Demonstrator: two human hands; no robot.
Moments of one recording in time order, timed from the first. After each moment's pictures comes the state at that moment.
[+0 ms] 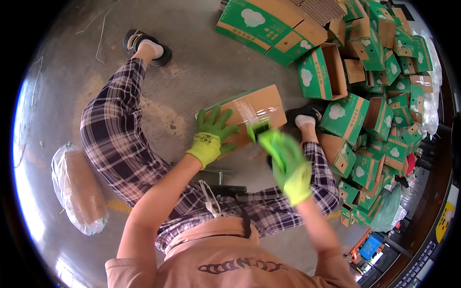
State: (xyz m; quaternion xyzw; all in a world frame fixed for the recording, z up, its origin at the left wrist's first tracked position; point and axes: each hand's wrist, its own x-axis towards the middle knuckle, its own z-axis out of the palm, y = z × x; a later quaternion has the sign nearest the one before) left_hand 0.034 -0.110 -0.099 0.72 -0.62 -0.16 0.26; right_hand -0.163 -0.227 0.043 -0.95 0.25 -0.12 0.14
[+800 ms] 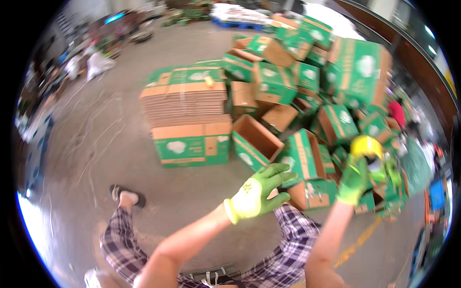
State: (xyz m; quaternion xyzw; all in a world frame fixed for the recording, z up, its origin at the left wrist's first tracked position) left_hand -0.110 -0.352 0.137 0.30 -0.81 -0.20 0.46; right_hand -0.388 -0.394 0.199 -0.30 0.27 -0.83 0.40
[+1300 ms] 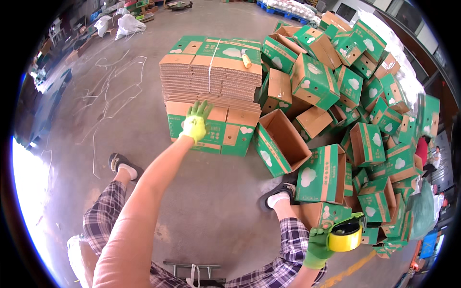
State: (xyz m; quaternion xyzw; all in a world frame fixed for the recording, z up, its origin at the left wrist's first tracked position) left_hand 0.135 -0.512 -0.075 0.75 -0.64 0.03 0.16; right_hand -0.411 -0.342 0.013 -0.29 0.18 -0.65 0.68
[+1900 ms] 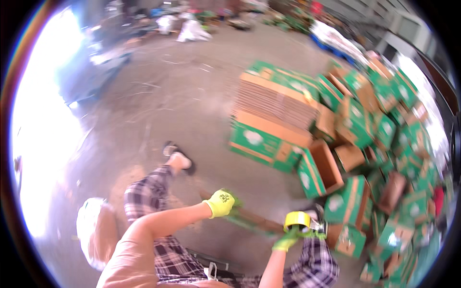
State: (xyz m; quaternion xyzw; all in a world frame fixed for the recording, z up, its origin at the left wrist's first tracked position) left_hand 0.068 -0.222 -0.038 0.65 -0.74 -0.17 0.04; right_hand -0.210 -0.306 -0.105 -0.25 0.58 -0.61 0.47
